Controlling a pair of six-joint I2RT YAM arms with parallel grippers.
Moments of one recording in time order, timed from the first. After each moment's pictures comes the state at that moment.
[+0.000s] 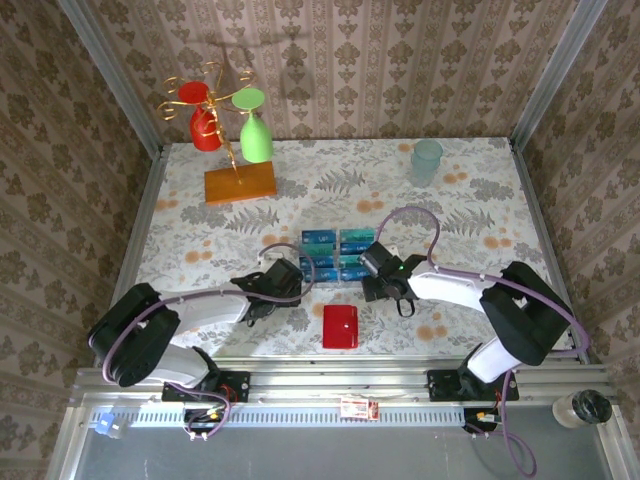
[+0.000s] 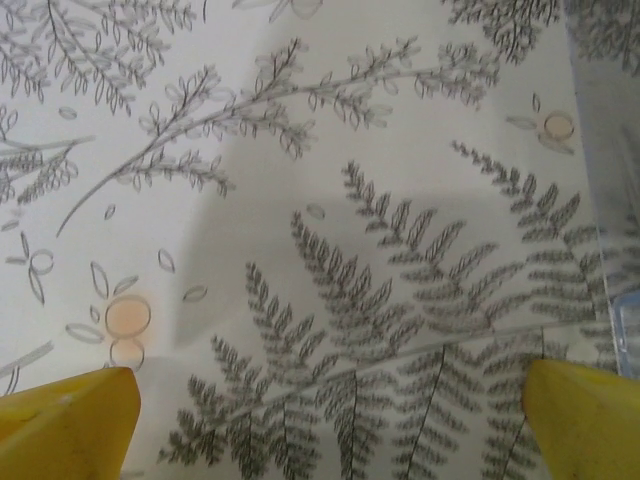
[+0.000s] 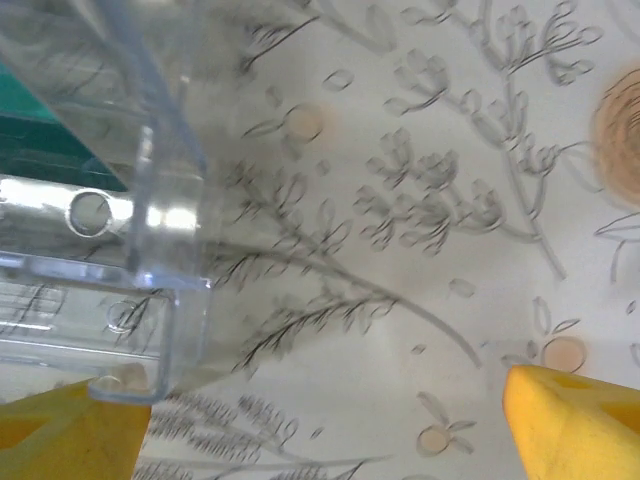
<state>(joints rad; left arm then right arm) -0.84 1.41 0.54 -0.24 -0.42 -0.63 0.69 1.55 0.77 -0.48 0.33 0.52</state>
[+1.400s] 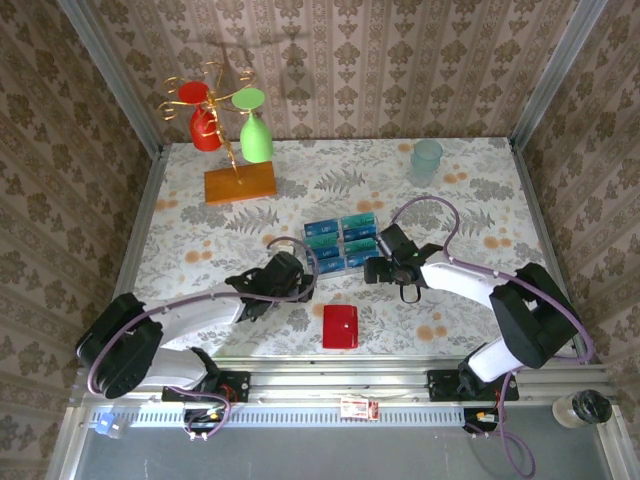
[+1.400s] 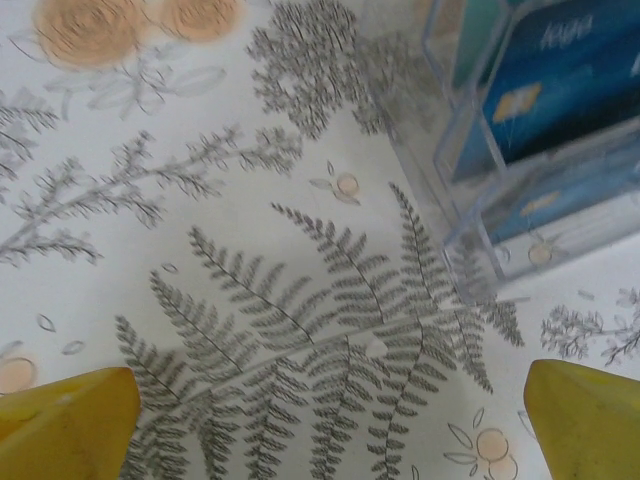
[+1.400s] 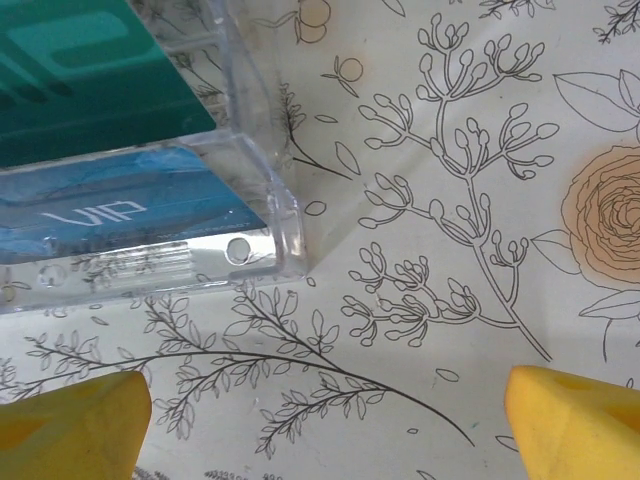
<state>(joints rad) -0.89 1.33 0.58 -0.21 -0.31 -0.58 0.56 1.50 0.78 -0.40 0.17 0.54</state>
